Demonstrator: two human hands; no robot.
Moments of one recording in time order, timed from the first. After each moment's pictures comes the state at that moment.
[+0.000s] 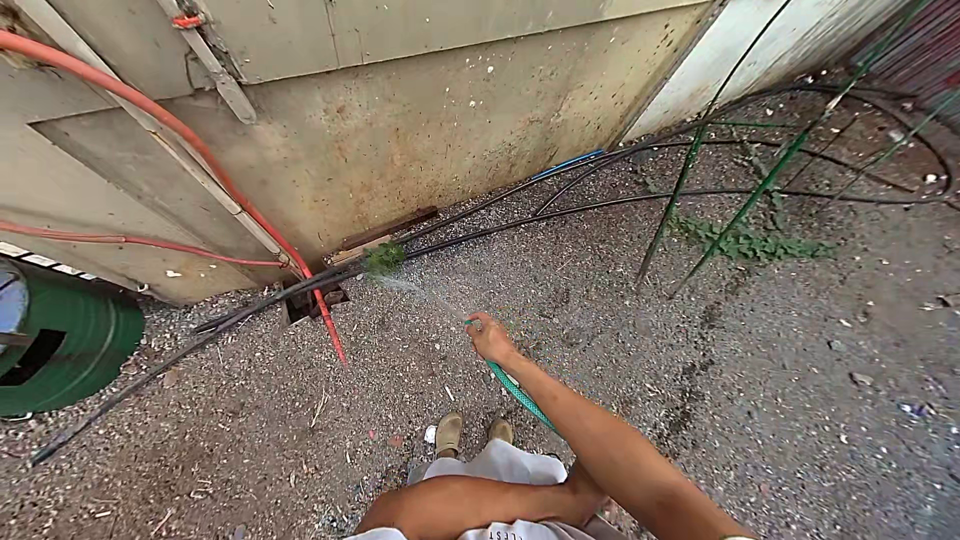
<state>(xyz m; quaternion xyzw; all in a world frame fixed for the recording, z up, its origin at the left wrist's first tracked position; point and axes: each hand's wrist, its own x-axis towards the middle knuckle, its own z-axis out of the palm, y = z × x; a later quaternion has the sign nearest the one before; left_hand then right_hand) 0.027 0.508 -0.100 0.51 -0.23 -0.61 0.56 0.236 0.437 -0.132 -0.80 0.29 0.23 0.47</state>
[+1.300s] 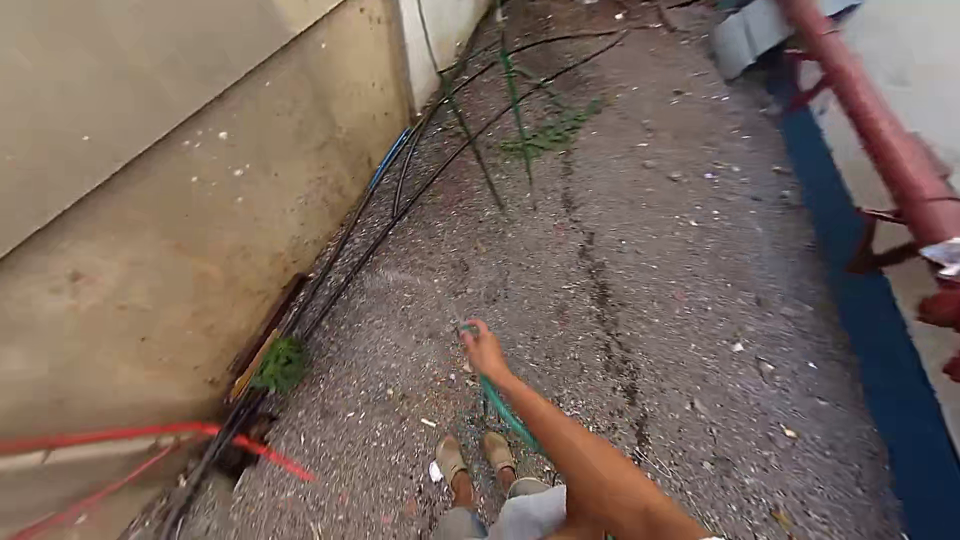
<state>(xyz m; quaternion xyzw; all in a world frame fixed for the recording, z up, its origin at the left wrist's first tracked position) -0.064 0.475 -0.093 0.52 -0.54 -0.66 0.09 0.064 0.271 -0.154 -0.65 0.53 -0.10 0.53</state>
